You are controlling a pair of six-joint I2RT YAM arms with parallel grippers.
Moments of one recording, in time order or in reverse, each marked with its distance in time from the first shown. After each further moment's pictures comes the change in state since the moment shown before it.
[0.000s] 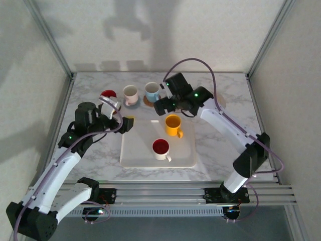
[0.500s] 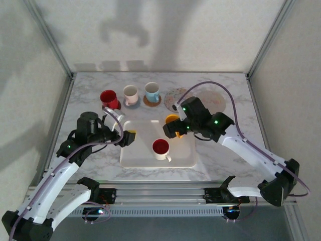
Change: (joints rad) left arm -0.074 -0.111 -0.087 -0.112 0.048 0.018; right arm 0.052 -0.389 -0.436 0.065 -0.110 0.111
